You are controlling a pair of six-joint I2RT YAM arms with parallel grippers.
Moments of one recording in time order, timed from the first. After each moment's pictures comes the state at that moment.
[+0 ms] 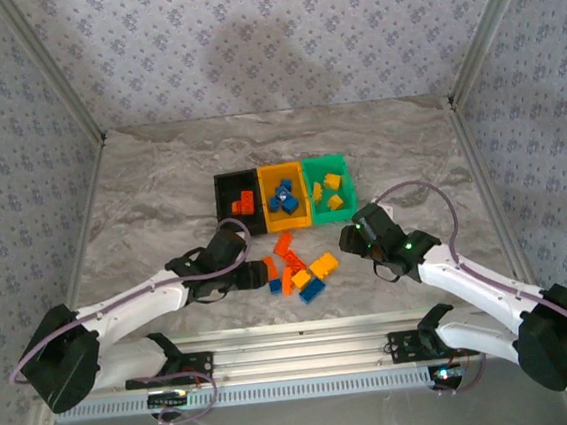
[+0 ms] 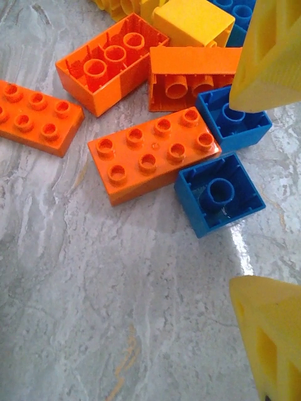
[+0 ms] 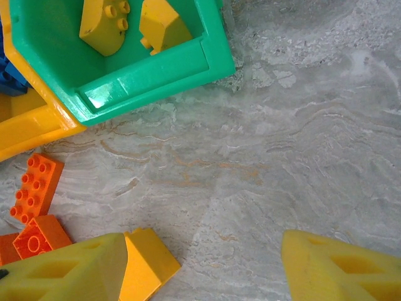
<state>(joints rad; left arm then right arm) -0.81 1.19 0.59 -0.40 0.04 -0.70 0.65 1.04 0.60 -0.48 0.21 0.82</state>
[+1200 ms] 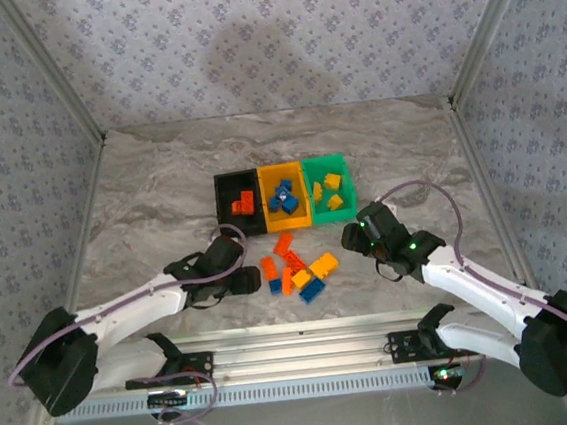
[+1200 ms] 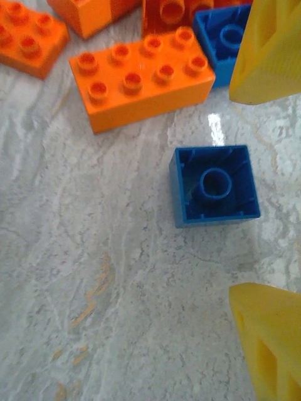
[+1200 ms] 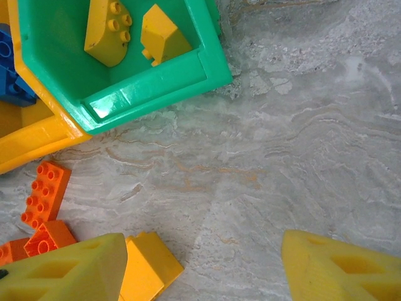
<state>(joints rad) -0.80 1.19 0.55 -0.46 -0.05 -0.71 0.62 1.01 0.60 -0.48 0.19 0.82</state>
